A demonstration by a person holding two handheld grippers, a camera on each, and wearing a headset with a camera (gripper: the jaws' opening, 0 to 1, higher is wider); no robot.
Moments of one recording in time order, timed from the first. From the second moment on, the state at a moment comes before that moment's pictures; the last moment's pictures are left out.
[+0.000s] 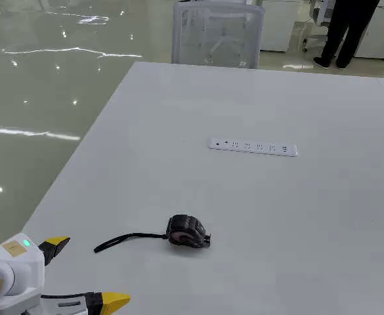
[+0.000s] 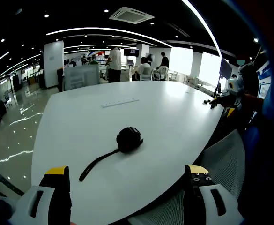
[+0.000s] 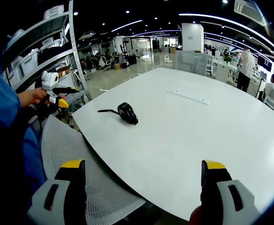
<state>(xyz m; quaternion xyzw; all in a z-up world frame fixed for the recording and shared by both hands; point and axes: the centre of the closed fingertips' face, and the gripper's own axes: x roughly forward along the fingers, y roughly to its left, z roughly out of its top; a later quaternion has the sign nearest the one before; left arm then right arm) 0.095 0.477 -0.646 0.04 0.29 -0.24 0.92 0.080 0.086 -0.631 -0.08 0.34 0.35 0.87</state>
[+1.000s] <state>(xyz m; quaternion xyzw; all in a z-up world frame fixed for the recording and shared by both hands) 0.098 0.488 -0.660 0.05 0.30 -0.25 0.92 0.091 0.092 -0.630 -0.08 0.33 0.35 0.87</state>
